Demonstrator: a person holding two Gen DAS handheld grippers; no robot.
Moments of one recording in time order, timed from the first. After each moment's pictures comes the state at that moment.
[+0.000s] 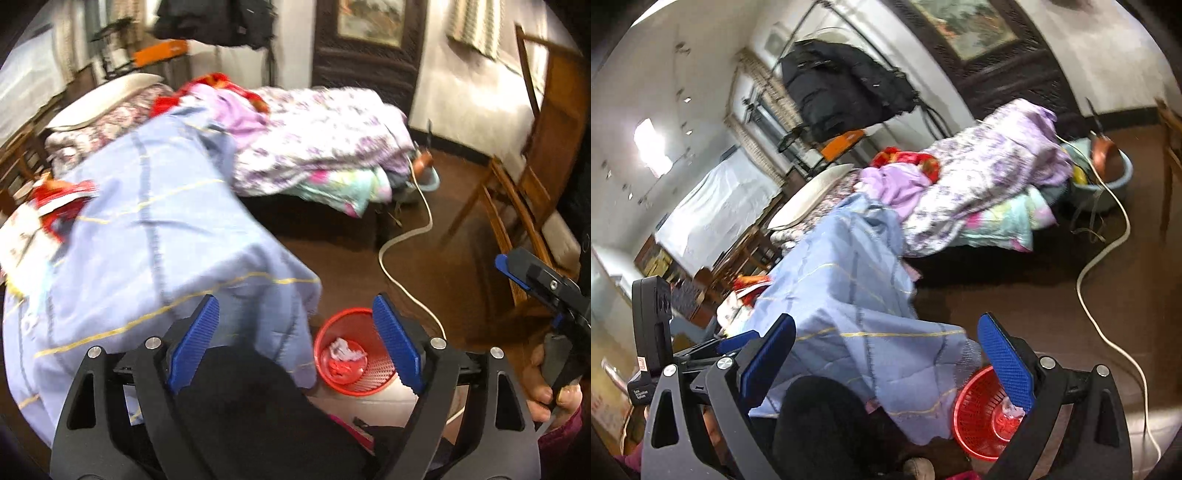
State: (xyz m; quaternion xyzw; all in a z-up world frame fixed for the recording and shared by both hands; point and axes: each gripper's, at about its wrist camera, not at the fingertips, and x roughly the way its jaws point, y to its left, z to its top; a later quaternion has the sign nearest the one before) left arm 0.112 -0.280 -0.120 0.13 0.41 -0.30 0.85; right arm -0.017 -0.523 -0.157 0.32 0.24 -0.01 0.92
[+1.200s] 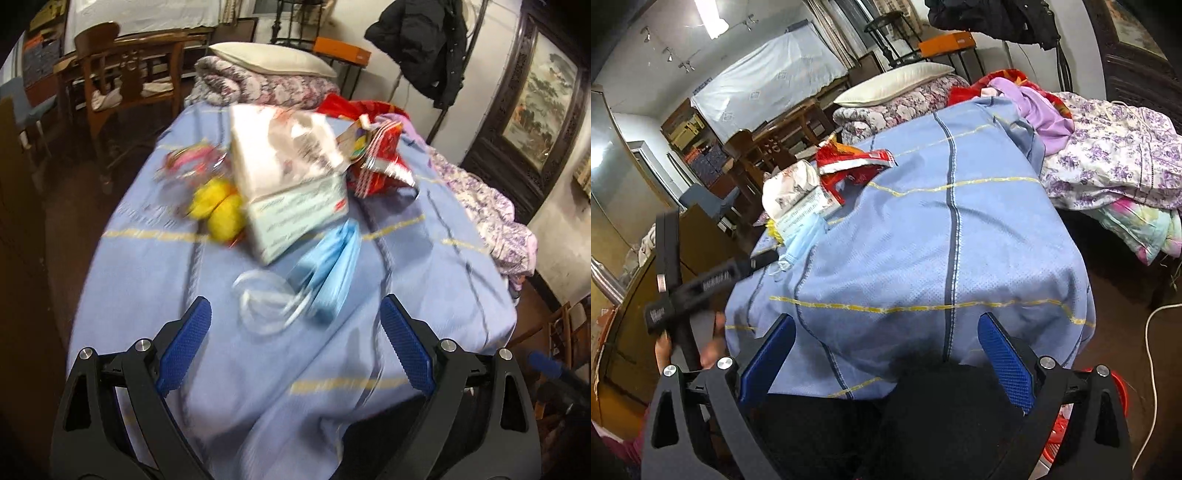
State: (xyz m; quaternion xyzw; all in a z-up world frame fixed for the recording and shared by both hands) left arm 0.246 0.005 -0.143 -0.07 0.41 -0.11 0.90; right arm 0.147 -0.282 -0.134 0.17 0.40 0.12 0.89
